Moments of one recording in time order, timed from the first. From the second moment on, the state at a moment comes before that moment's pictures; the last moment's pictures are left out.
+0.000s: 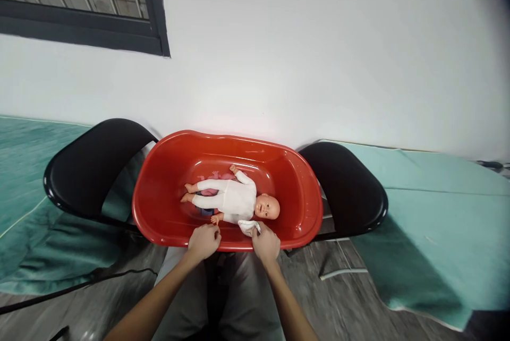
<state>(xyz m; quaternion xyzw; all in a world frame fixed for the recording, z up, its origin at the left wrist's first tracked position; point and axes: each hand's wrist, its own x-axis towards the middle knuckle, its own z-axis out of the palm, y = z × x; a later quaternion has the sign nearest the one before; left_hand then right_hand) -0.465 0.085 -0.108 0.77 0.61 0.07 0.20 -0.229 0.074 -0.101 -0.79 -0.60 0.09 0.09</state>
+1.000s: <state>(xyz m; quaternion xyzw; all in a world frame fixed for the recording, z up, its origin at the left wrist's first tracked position) -0.468 0.062 -0.134 0.76 0.61 0.09 0.19 -0.226 0.053 -0.141 -0.78 -0.60 0.06 0.12</state>
